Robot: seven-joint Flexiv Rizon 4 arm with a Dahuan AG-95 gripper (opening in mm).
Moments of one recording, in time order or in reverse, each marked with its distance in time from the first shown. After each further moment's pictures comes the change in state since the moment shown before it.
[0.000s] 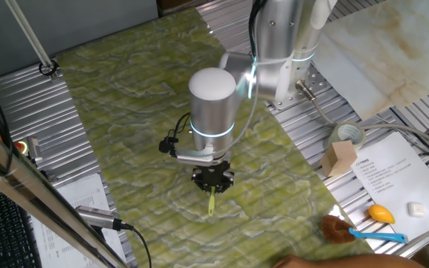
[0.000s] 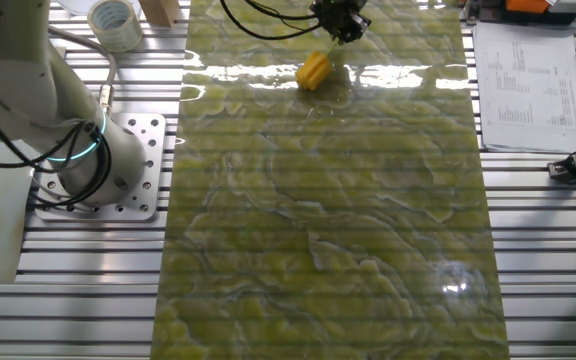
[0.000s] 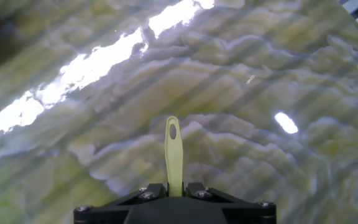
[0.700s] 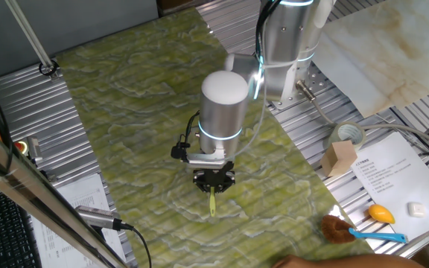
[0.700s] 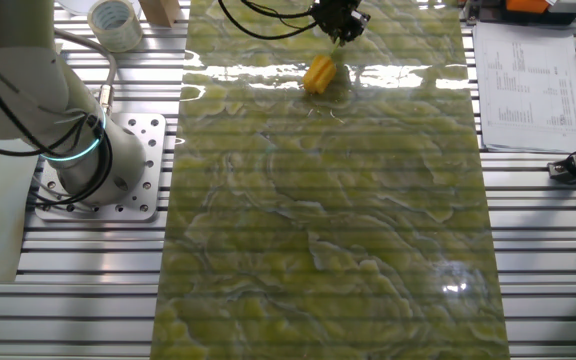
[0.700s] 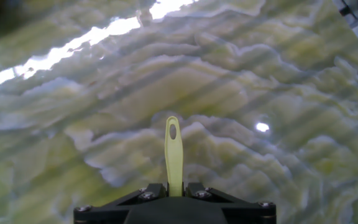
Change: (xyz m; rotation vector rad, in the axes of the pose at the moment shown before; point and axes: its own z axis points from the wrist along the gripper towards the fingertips) arm 0.001 -0.003 0.002 0.058 0.005 -0.160
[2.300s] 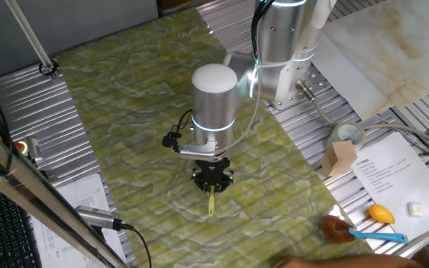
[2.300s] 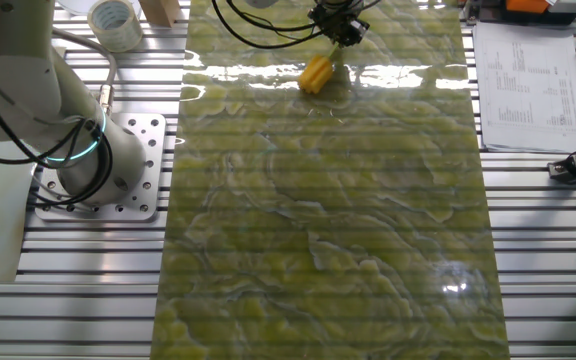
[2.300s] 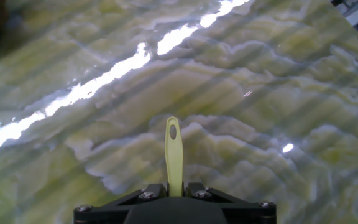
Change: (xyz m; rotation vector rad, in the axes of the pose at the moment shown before) arm 0.002 0.001 0.005 -0.056 -0.078 0.126
